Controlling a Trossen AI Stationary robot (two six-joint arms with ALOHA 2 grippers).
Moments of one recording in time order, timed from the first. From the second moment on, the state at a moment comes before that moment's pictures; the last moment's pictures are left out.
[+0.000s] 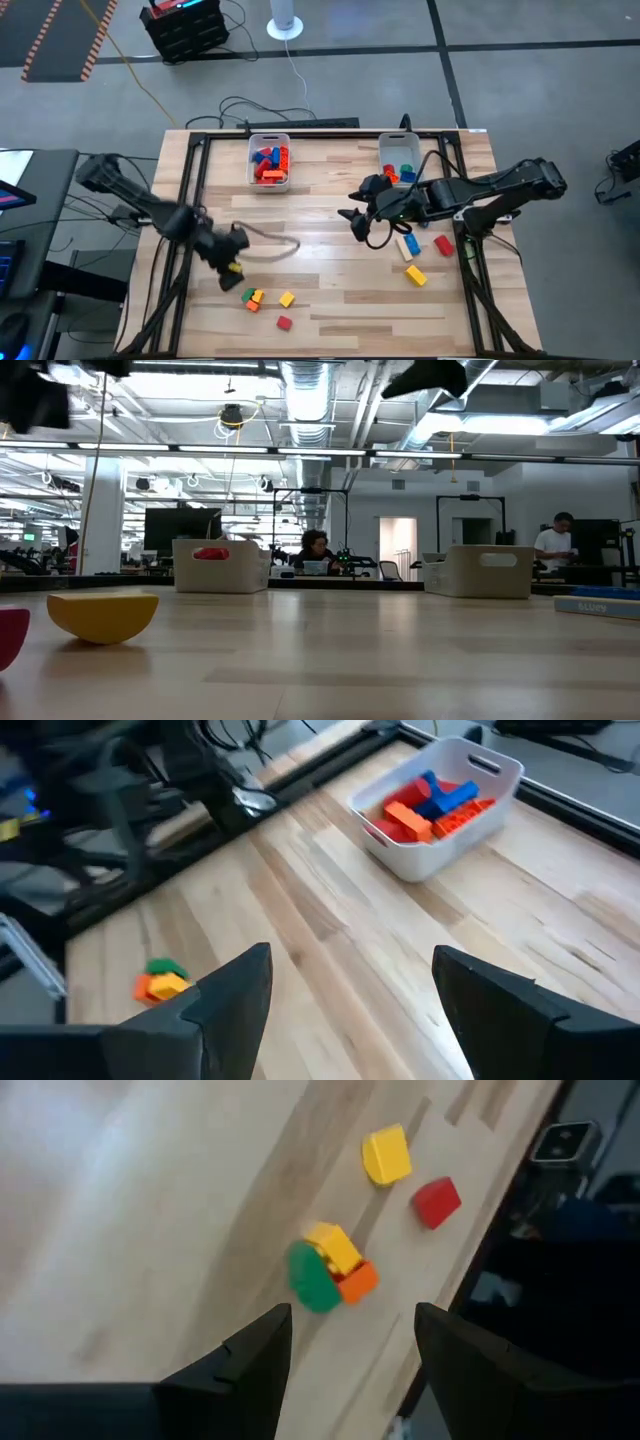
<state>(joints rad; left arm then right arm) -0.50 1.12 0.95 -0.85 0.06 -1.09 0.22 1.36 1.24 -0.48 0.46 0.64</state>
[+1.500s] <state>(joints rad) -0.67 1.85 1.34 -1.15 -0.04 -1.44 0.21 1.11 1.24 -0.69 0.42 0.42</state>
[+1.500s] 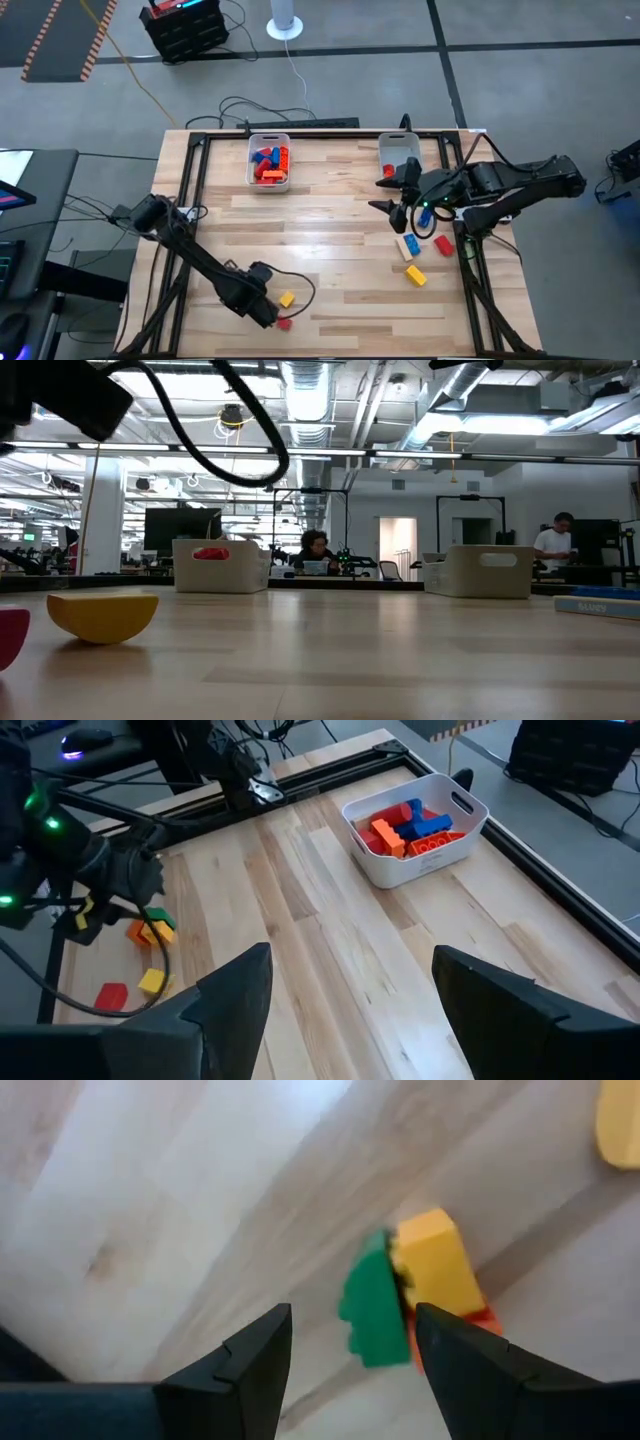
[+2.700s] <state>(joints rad) -0.64 1.57 1.18 -1.08 -0.03 -1.22 0.21 1.11 1.24 -0.69 0.42 0.46</state>
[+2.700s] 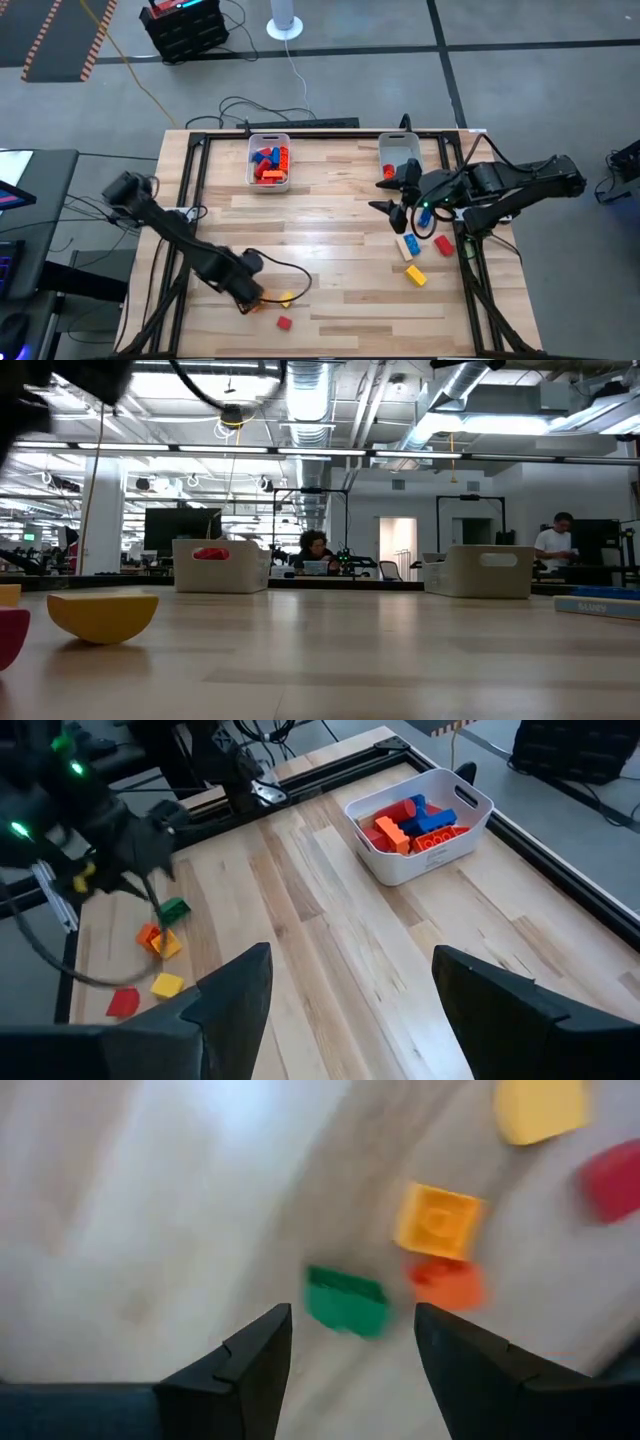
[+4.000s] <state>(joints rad) -0.69 1.57 0.94 -0.75 -0.01 -2.05 0.21 1.12 1.24 -0.68 0.47 0.36</state>
